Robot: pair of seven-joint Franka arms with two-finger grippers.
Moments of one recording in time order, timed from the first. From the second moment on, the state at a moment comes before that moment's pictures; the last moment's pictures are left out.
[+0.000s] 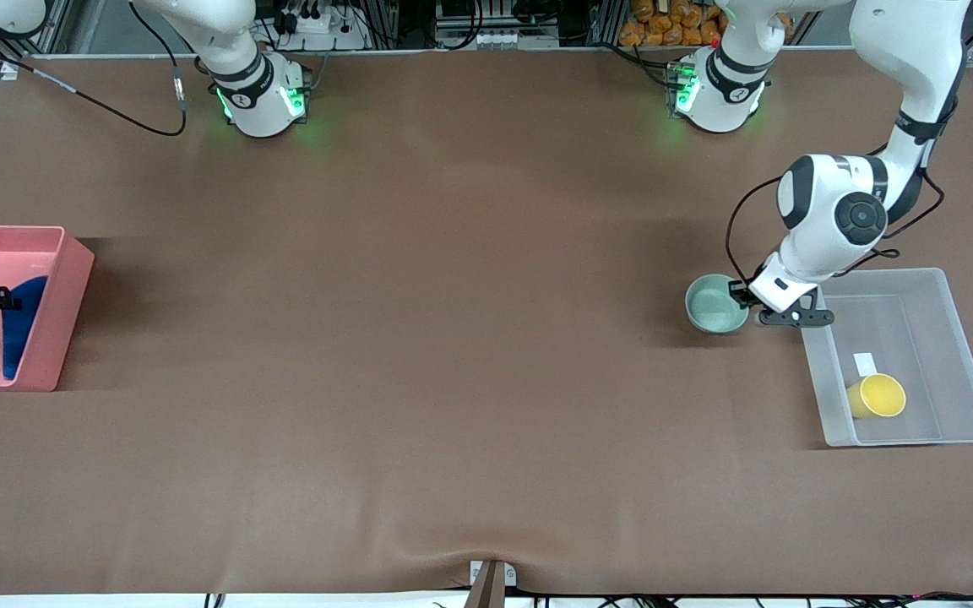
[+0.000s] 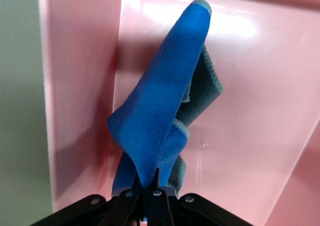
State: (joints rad) left arm 0.01 0.24 -0.08 -2.34 0.02 2.58 -0.08; right arm -0.57 0.66 -0.06 -1.56 -0.08 1.99 -0.73
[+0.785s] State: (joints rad) left arm 0.20 0.21 -0.06 -1.81 0.02 1.94 0.10; right arm -0.61 0.70 -0.07 -1.56 -0.08 1.99 -0.73
